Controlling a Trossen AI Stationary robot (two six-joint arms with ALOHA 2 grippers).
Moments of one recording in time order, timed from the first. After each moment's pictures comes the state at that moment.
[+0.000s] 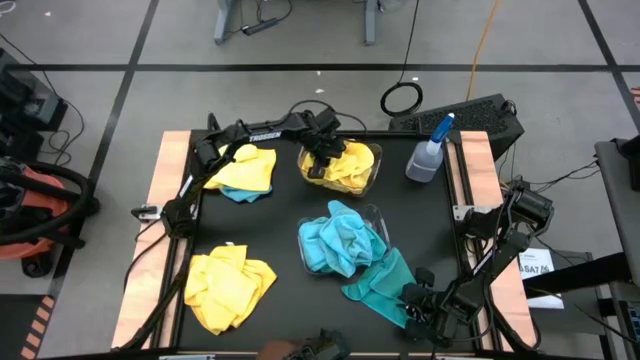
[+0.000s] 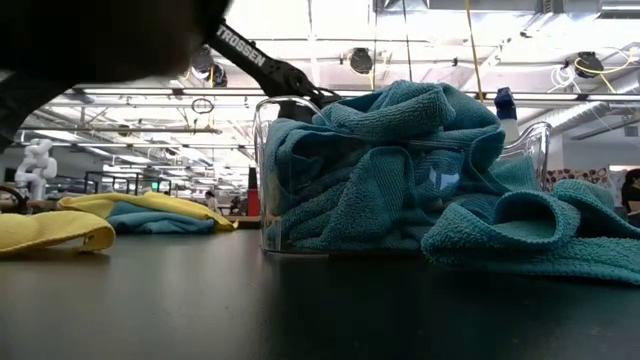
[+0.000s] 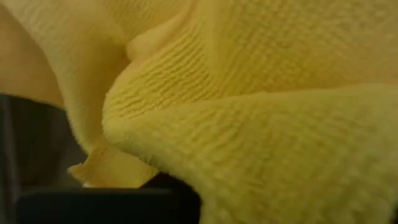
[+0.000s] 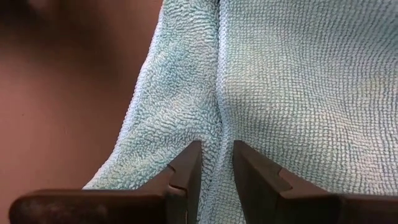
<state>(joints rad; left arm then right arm) 0.54 2.26 1.84 -0.74 0.29 0.74 1.03 1.70 0.79 -0.37 0.53 1.35</state>
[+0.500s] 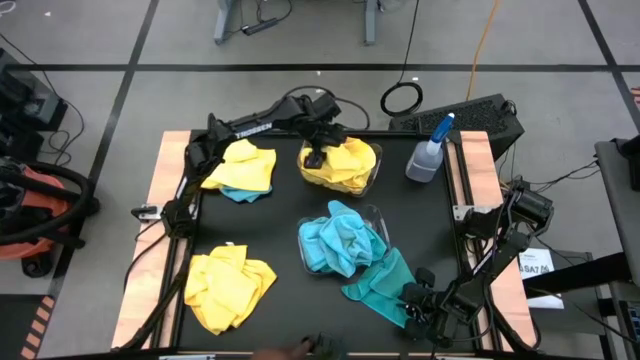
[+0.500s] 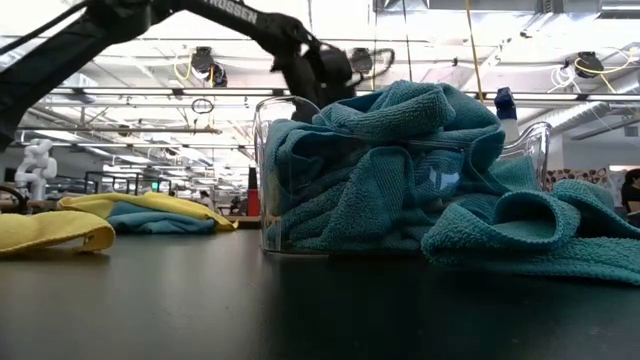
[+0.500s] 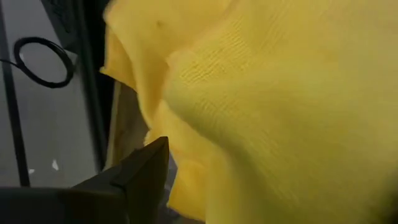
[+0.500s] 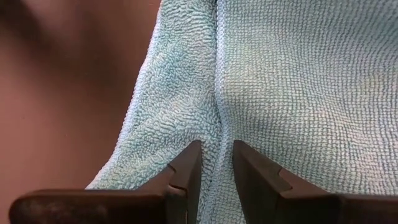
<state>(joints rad) 0.50 2.17 2.05 -1.03 0.17 0.72 1.03 1.70 0.79 -0.37 0.53 1.37</state>
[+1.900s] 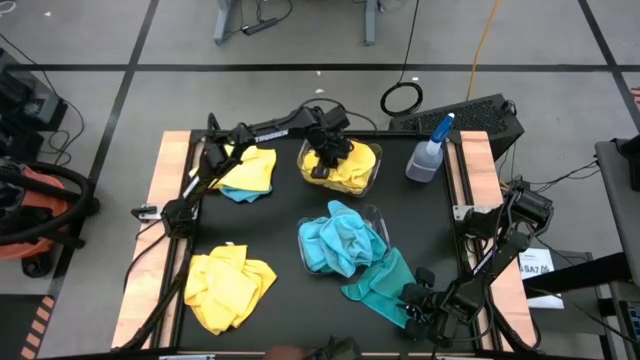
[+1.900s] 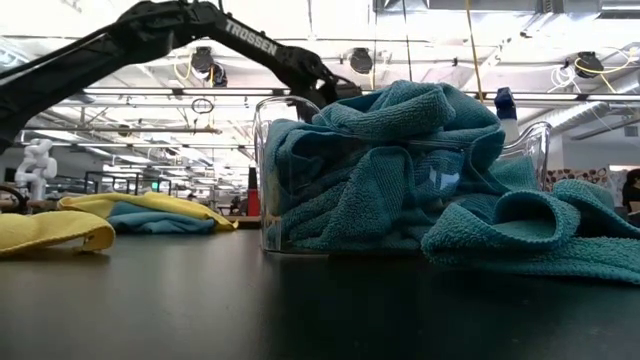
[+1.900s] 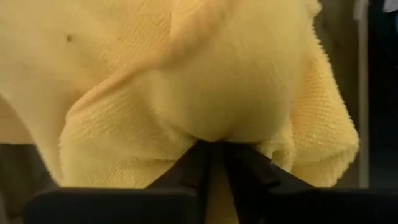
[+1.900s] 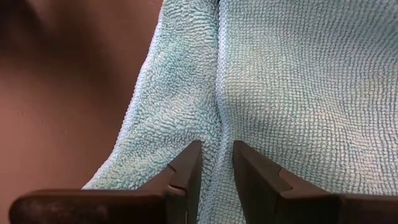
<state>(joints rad) 0.49 2.34 2.10 -1.00 0.33 0.74 1.03 1.70 0.79 -0.37 0.53 1.35</state>
